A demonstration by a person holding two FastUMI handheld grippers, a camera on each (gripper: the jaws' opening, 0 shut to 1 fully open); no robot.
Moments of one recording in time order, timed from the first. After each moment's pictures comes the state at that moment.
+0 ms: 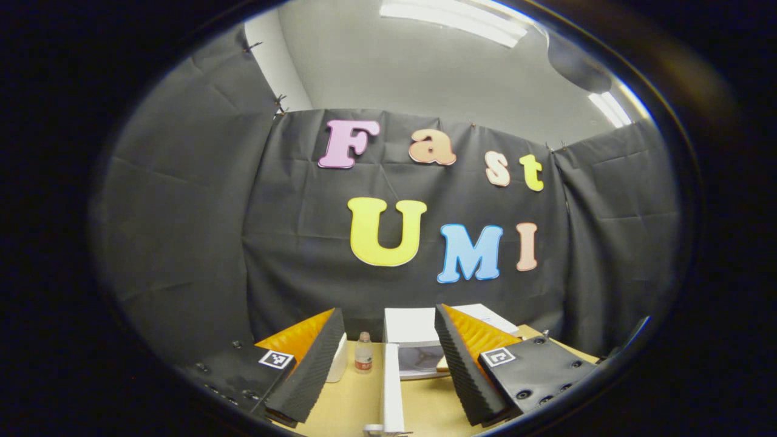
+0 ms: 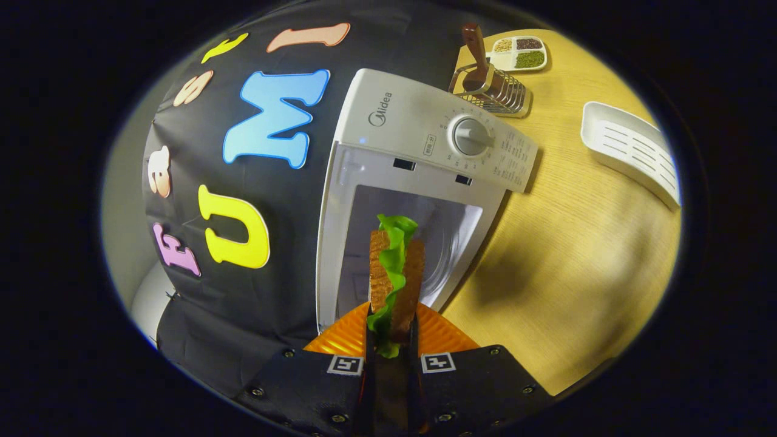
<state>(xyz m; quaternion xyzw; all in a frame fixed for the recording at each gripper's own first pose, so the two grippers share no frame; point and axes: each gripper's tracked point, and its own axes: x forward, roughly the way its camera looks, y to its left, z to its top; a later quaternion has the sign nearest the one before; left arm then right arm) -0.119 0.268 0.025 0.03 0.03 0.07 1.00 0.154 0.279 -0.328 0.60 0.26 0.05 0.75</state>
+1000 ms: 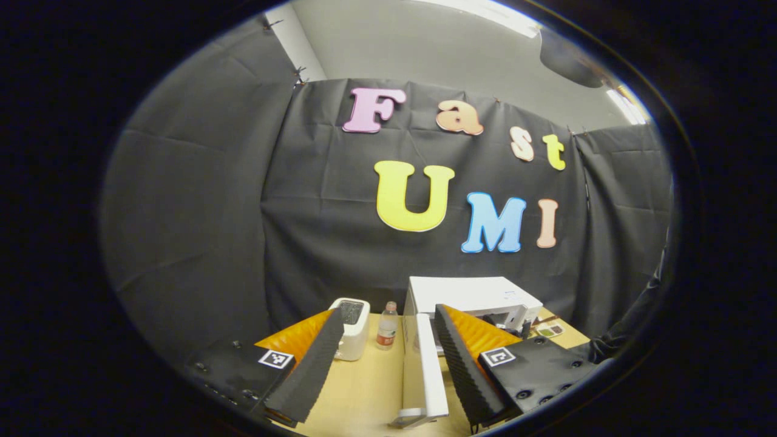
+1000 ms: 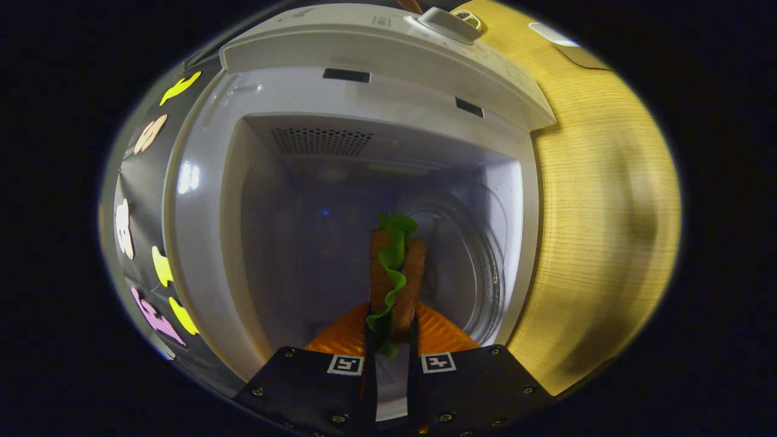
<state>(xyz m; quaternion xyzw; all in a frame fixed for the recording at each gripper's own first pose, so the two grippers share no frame) -0.124 0.344 -0.029 0.01 0.10 0.10 0.99 0.296 0.338 -0.394 0.68 0.18 -0.10 0.71</state>
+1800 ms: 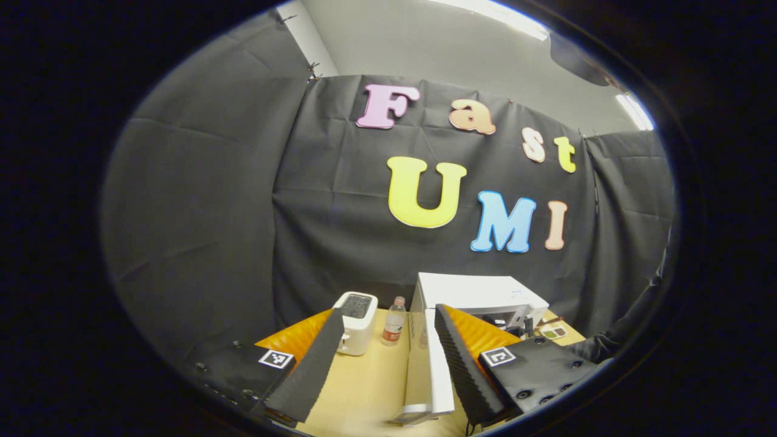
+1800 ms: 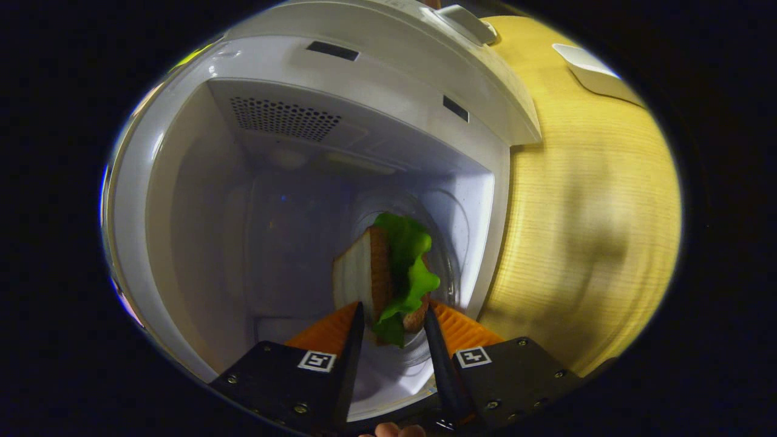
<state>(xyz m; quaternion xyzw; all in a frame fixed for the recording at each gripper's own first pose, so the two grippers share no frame) -0.132 0.353 -0.040 0.00 0.10 0.12 0.99 0.279 0.327 -0.426 0.59 0.27 -0.16 0.74</state>
